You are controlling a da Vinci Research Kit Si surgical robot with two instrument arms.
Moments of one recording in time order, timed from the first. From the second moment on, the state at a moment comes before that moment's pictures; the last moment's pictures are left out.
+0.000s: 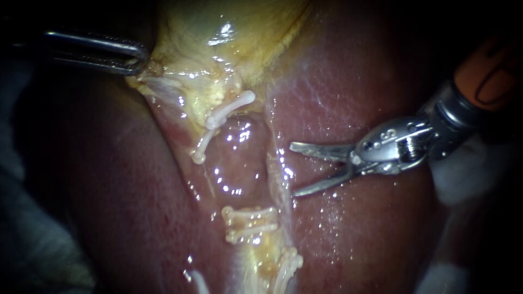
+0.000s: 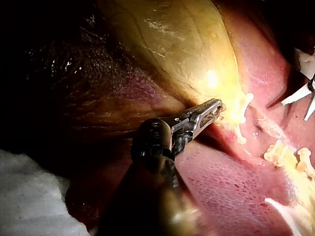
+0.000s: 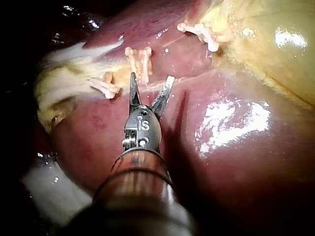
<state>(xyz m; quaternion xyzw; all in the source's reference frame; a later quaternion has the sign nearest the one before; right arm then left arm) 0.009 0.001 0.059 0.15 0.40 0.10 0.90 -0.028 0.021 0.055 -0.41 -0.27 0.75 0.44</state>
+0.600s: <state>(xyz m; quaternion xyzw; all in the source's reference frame) 0.007 0.002 0.056 0.14 0.34 0.11 0.92 -0.029 0.020 0.057 -0.41 -0.26 0.75 0.44</state>
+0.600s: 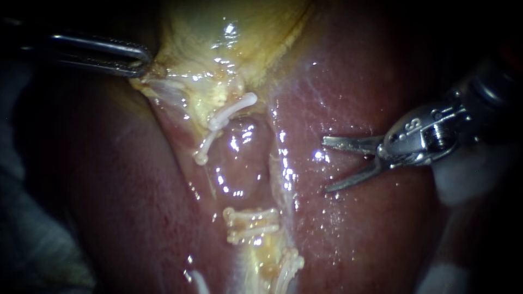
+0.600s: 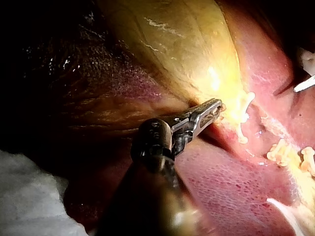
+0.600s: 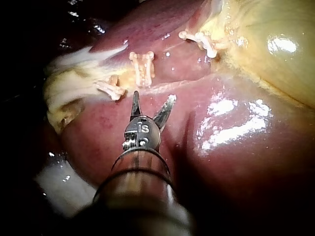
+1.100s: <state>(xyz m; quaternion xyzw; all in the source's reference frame) 0.007 0.002 0.056 0.14 0.34 0.11 0.92 -0.032 0.019 0.061 -0.41 -0.27 0.76 0.43</state>
